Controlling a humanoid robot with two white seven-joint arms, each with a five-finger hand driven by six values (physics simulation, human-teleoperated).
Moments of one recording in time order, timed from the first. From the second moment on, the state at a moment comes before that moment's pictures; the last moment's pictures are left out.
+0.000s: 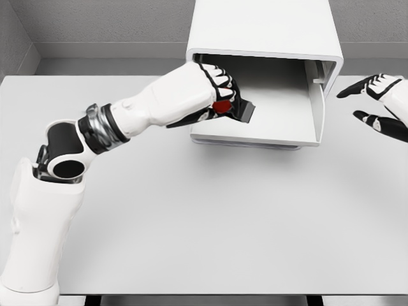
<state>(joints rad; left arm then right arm) -0.46 0.13 -0.21 -1.79 -0.58 -0.61 -0.61 -0.09 -0.88 0.05 -1.63 0.23 -0.61 0.08</state>
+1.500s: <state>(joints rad) -0.51 0.00 -0.26 -1.62 -0.73 -0.61 -0.61 0.25 -0.88 0.01 -1.76 0.27 -0.61 0.09</state>
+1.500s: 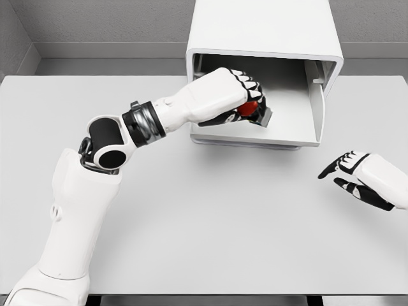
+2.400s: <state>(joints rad) -0.51 0.00 -0.26 -1.61 -0.75 -0.61 -0.61 0.25 -0.83 0.04 -1.77 0.29 -0.61 0.09</state>
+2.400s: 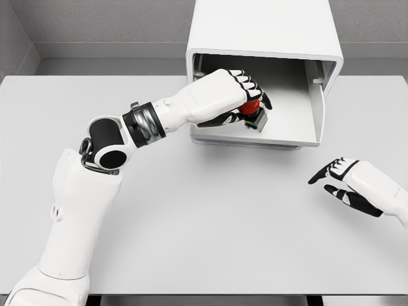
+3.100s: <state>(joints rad) -0.50 0.00 -0.25 -1.64 -0.75 -0.61 -0.61 0.25 -0.83 0.04 -1.77 0.29 -0.61 0.09</state>
